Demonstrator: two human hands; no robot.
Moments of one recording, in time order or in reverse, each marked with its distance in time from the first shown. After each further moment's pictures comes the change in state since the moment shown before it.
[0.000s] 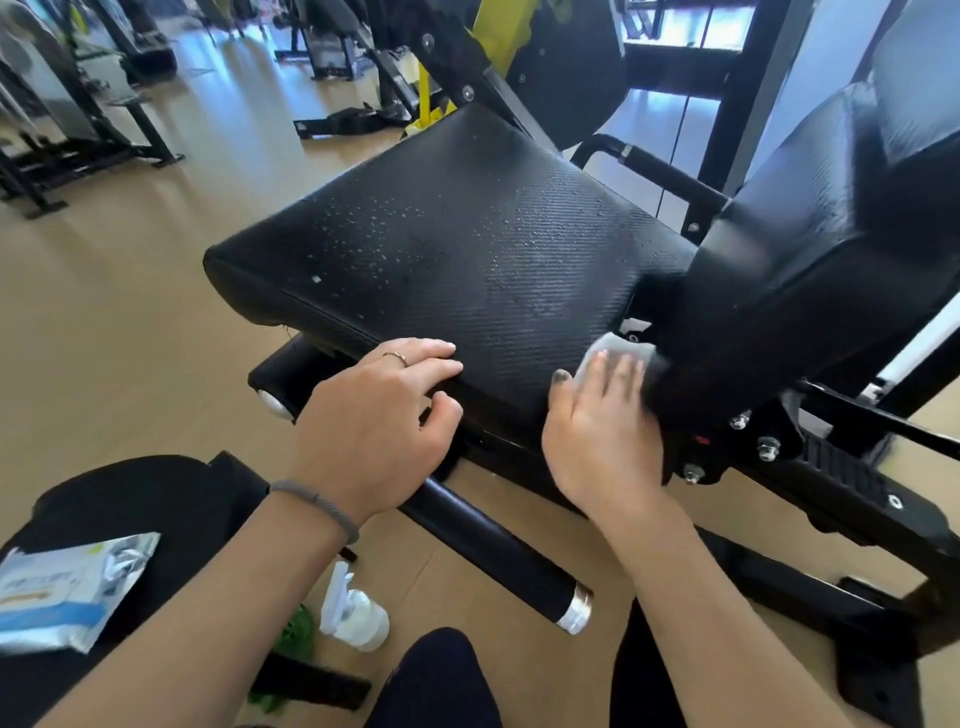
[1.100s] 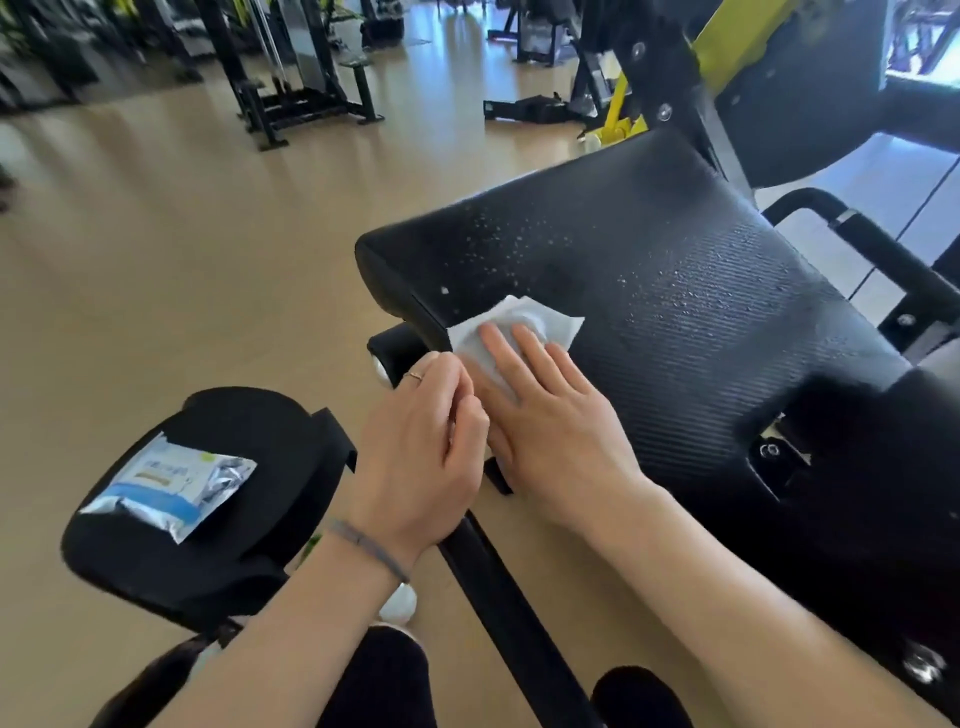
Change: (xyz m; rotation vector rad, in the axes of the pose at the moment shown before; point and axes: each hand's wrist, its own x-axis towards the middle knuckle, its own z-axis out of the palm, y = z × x) left_hand -0.001 0.003 -0.003 -0.223 0.377 -0.359; right_hand 0.055 -0.086 0.012 -0.400 -0.146 -1.089
